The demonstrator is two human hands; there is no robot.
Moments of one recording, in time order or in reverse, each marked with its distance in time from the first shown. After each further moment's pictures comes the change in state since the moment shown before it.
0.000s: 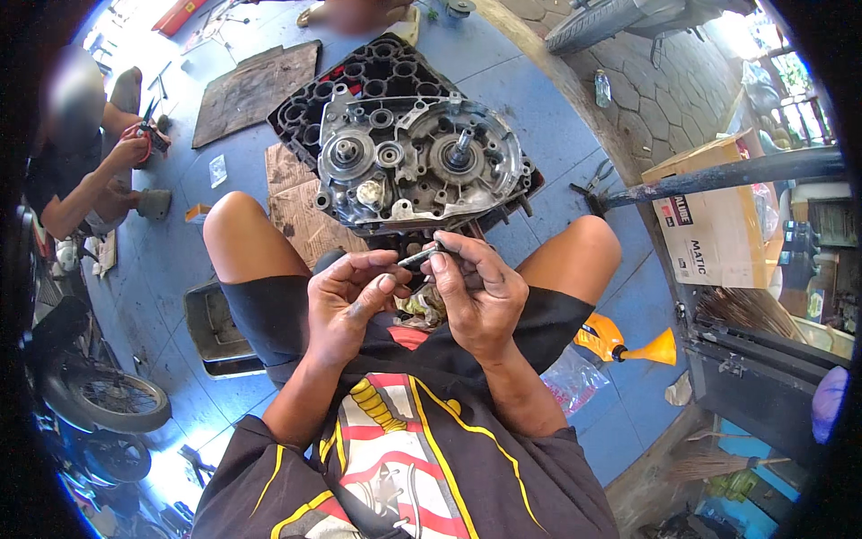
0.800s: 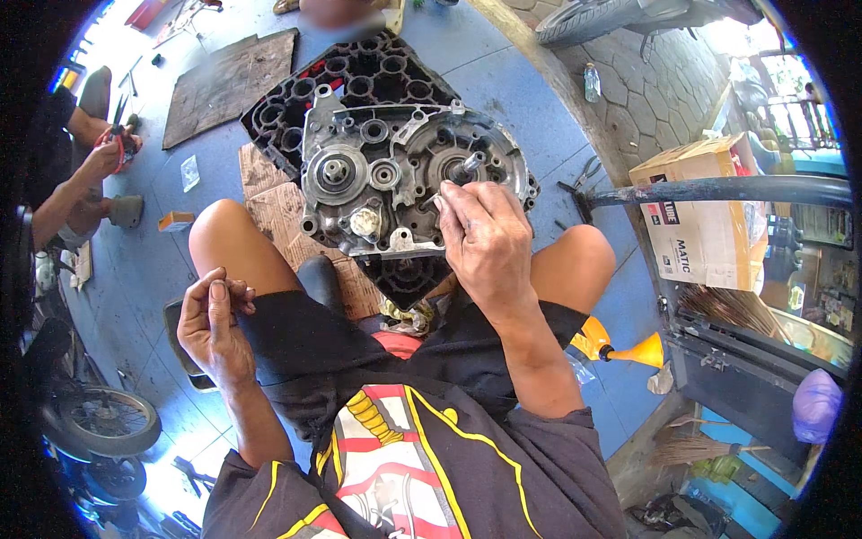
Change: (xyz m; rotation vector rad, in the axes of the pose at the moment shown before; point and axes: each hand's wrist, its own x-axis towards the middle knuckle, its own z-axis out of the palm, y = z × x) left_hand 0.002 0.052 -0.096 0.330 0.565 0.412; right_hand 0.090 0.024 -0.003 -0.967 -0.144 -0.445
